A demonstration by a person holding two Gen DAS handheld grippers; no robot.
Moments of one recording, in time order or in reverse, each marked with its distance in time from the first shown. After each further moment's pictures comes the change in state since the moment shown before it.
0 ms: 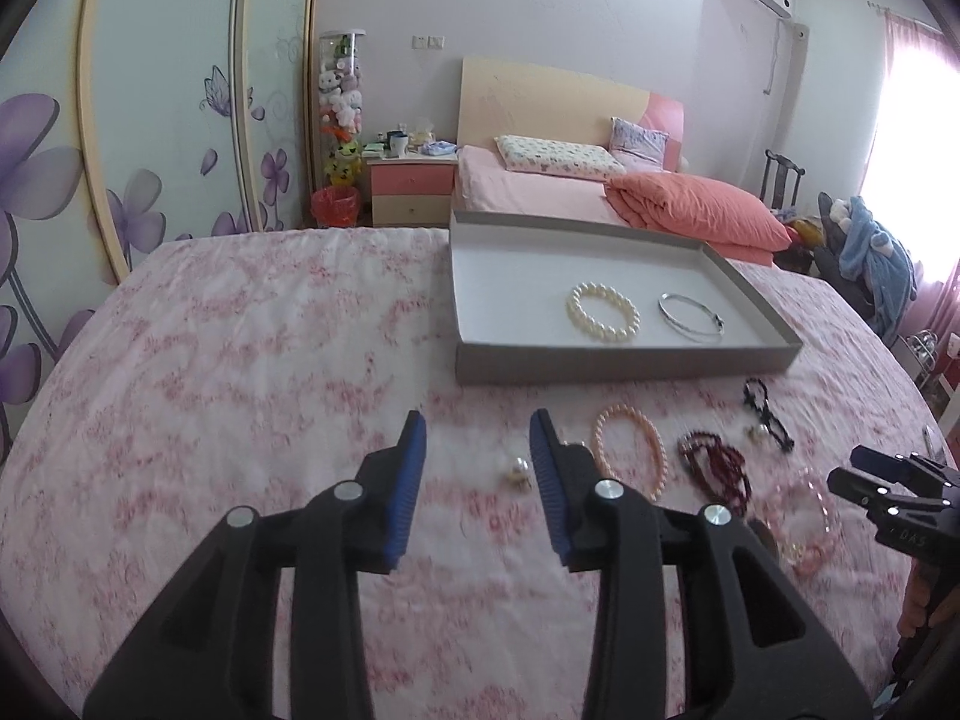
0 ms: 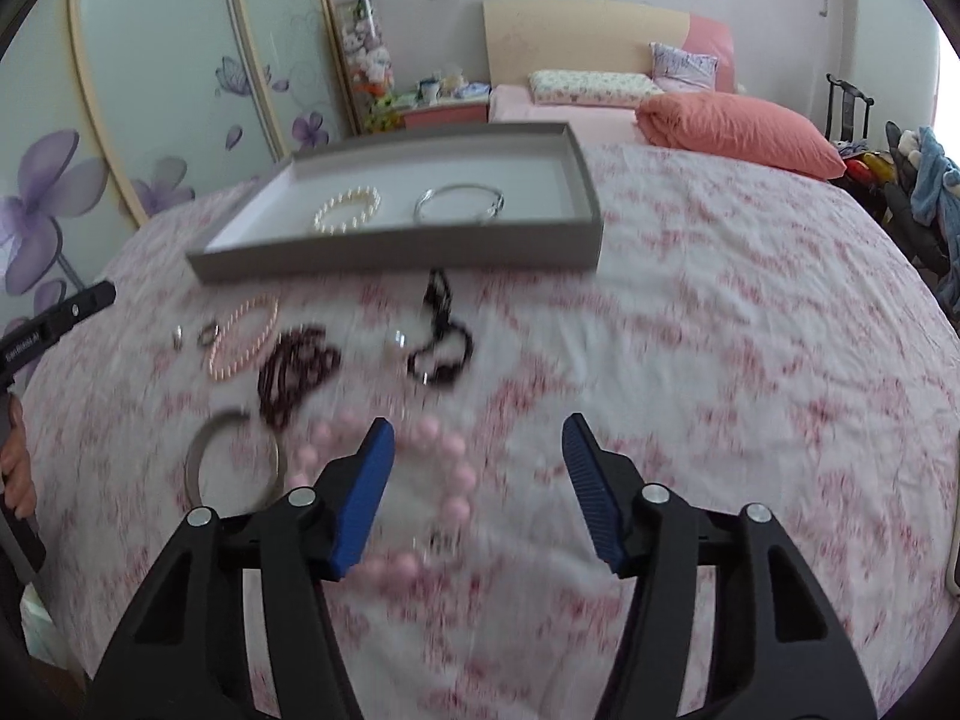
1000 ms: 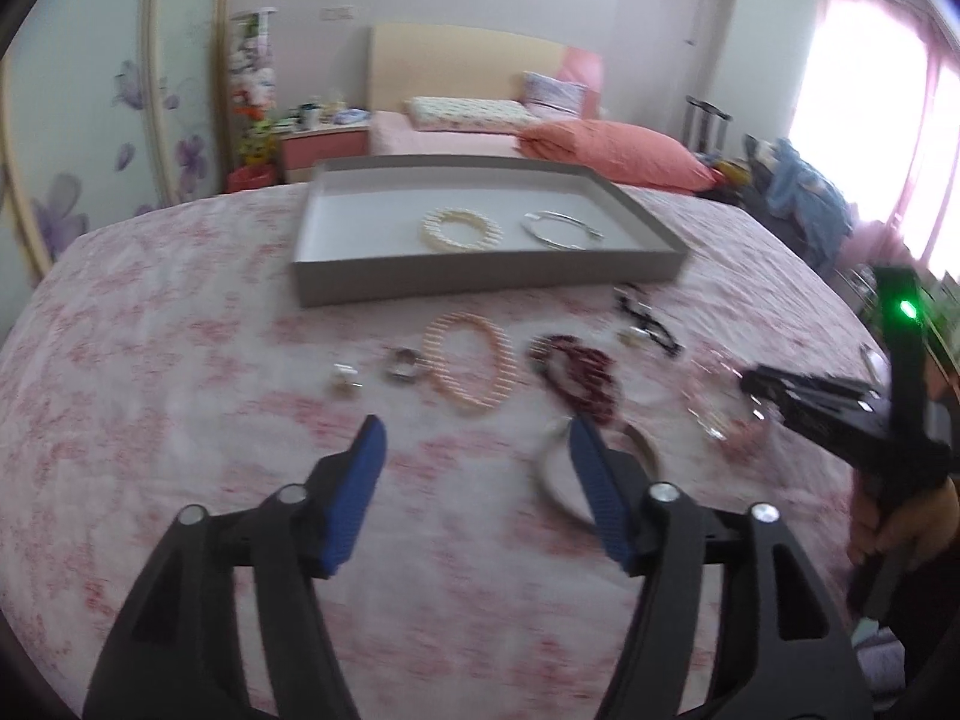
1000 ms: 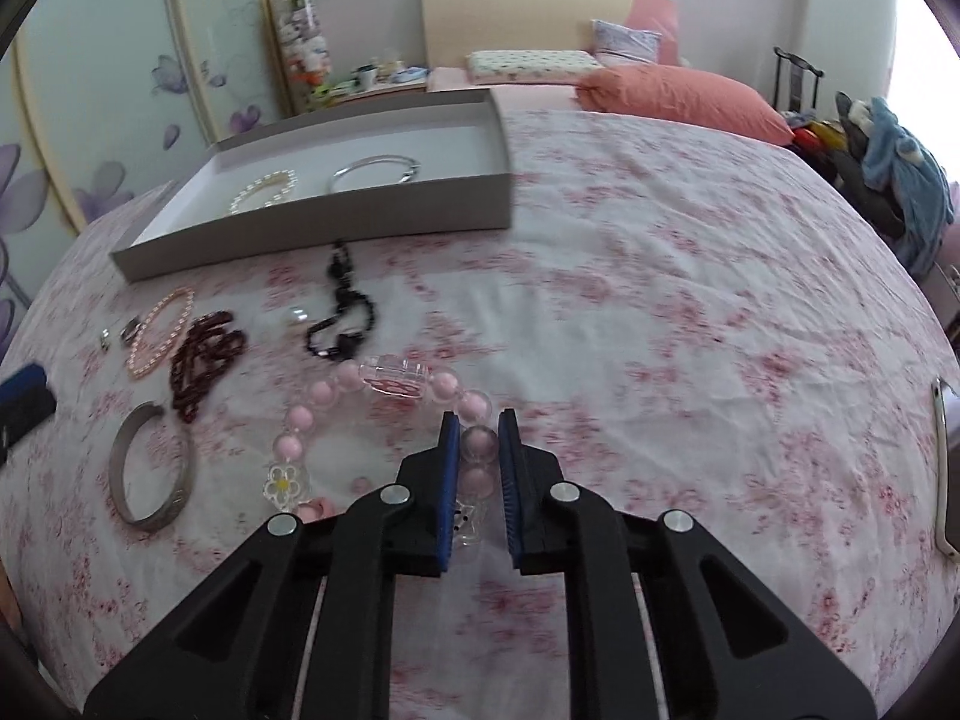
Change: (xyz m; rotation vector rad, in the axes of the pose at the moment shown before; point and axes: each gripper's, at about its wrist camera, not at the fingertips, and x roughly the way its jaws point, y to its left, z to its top) left arm -0.006 -0.071 -0.037 0.114 0.099 -0.183; right arm 0.009 -0.027 -0.009 0.086 0.029 -0.131
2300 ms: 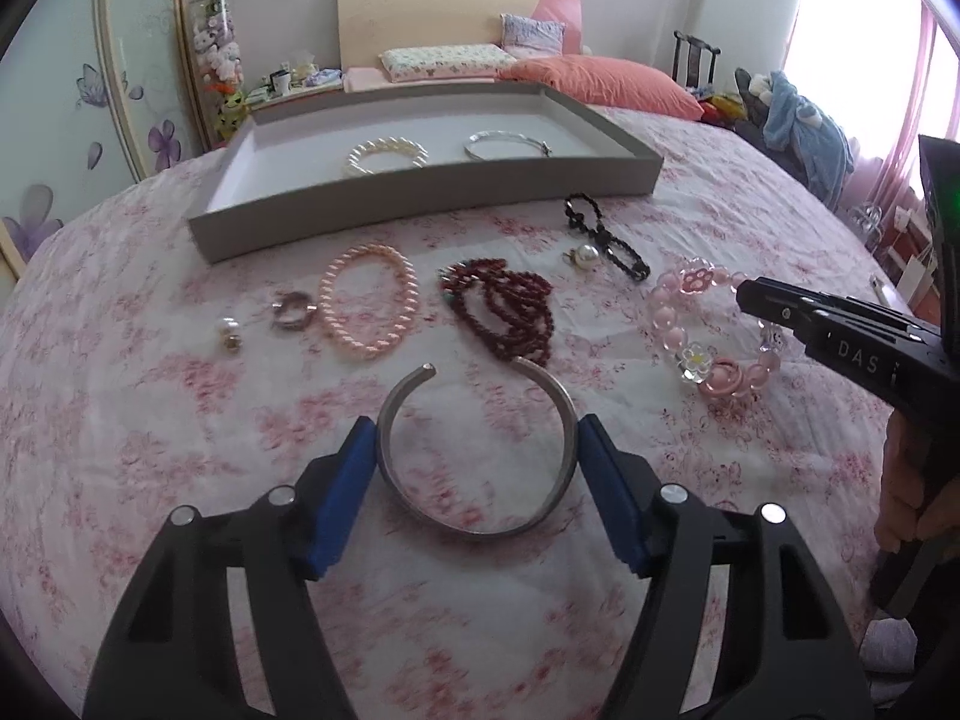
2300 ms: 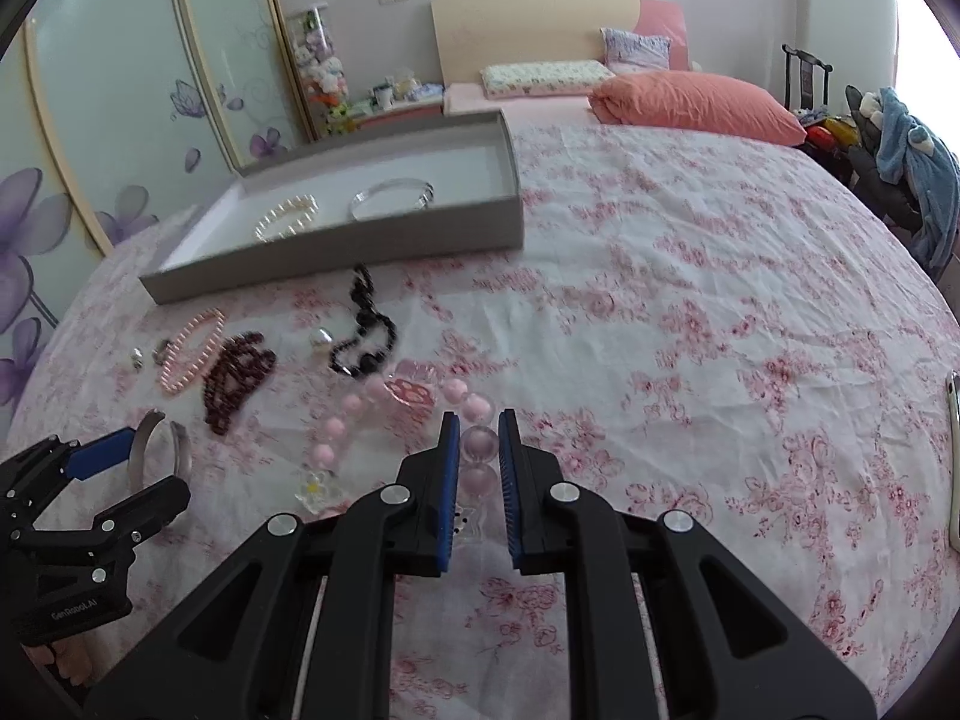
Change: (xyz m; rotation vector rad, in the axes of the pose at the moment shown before) left arm 0.041 -0.041 -0.011 0.056 0.121 0.034; right arm -0.012 -0.004 0.003 0.015 -0.056 0.089
